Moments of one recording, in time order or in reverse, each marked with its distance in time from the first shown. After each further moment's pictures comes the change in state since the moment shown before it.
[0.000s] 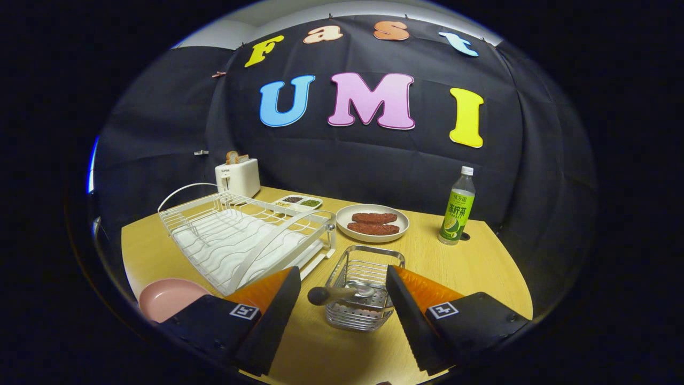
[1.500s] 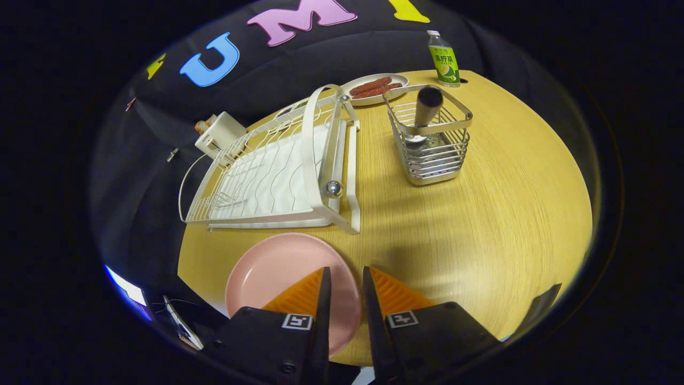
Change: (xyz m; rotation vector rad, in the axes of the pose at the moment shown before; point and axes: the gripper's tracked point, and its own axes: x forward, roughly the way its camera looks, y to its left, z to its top) arm -0.082 0.117 -0.089 0.539 0.655 0.021
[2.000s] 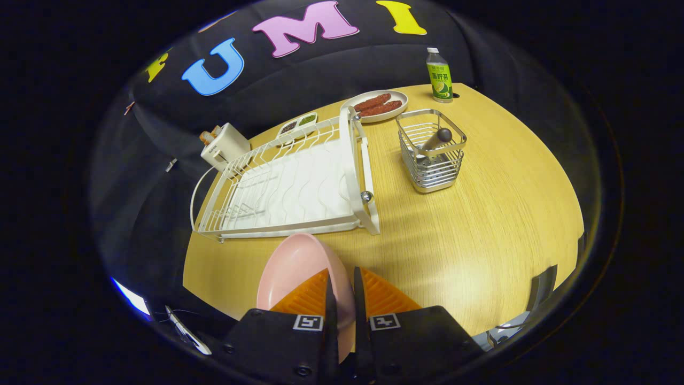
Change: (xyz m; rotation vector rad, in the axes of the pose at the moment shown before) arm -0.025 0.032 0.007 0.033 -0.061 -0.072
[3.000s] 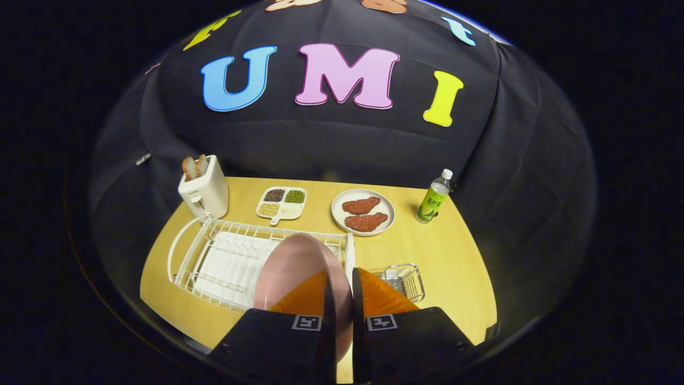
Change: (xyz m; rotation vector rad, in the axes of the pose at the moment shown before) arm -0.064 0.084 0.193 -0.279 -0.258 -0.247
